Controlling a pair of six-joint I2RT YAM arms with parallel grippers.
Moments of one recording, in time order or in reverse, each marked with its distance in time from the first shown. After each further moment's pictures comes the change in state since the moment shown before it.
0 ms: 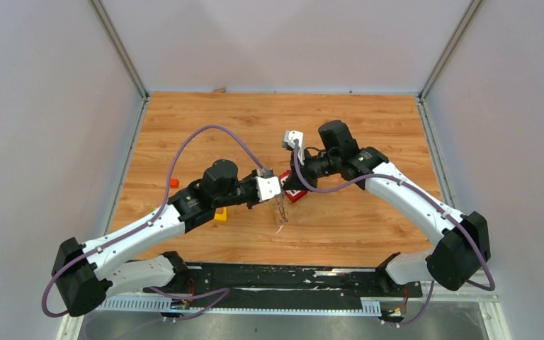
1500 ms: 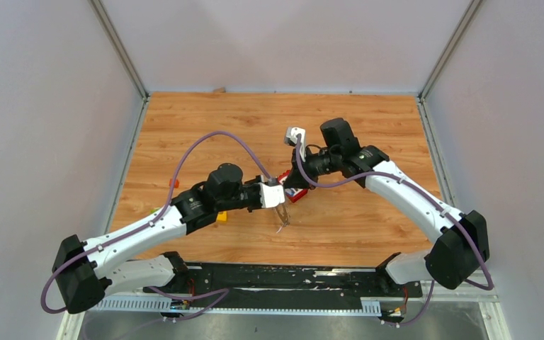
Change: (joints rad) left arm -0.045 0.008 0.000 -0.031 -0.058 0.079; right arm -0.025 0.009 0.002 0.008 -0.053 0.053
